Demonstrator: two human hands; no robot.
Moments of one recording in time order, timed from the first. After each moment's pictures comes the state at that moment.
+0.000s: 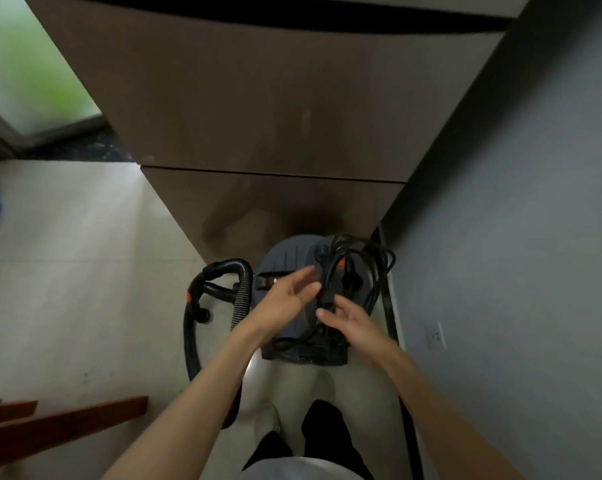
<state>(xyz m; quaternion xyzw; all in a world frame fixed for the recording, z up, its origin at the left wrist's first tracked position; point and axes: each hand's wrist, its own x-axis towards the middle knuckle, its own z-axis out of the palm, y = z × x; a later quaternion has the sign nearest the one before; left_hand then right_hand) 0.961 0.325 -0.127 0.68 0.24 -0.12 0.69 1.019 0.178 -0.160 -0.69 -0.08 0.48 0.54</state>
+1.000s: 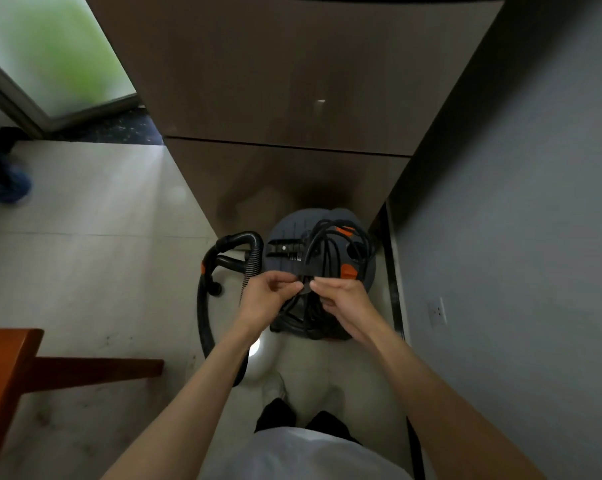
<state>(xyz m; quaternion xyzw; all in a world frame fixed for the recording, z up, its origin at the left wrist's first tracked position) 0.881 0.295 -0.129 0.68 0.39 0.01 0.62 0.965 0.173 -0.144 -0.64 0.05 0.46 0.61</state>
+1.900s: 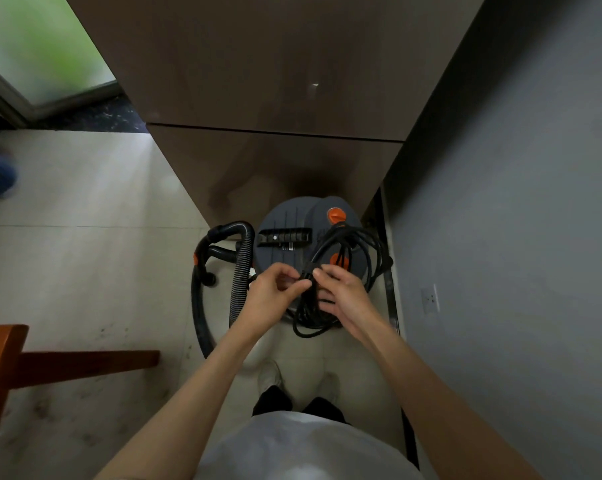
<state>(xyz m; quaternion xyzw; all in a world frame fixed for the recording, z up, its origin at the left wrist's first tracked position) 0.886 0.276 -0.141 0.75 0.31 0.01 0.58 0.964 0.156 -0.140 -0.63 0.04 0.46 0.63</state>
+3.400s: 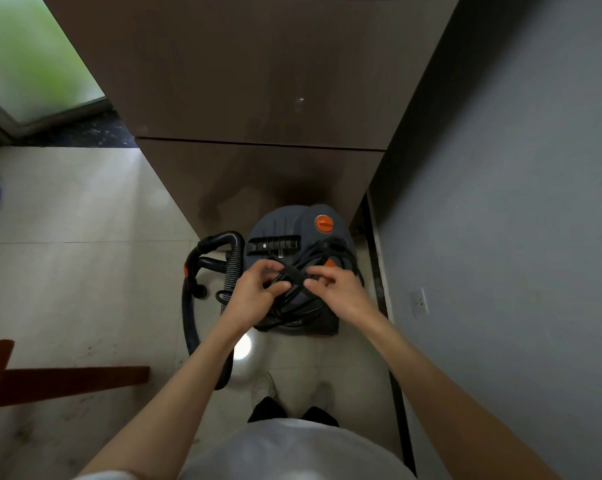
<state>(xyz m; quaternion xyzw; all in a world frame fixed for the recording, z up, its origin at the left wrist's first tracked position) 0.889 0.287 -0.136 0.75 0.32 -0.01 0.58 0.976 0.147 -0.116 -0.84 -0.15 0.36 0.38</state>
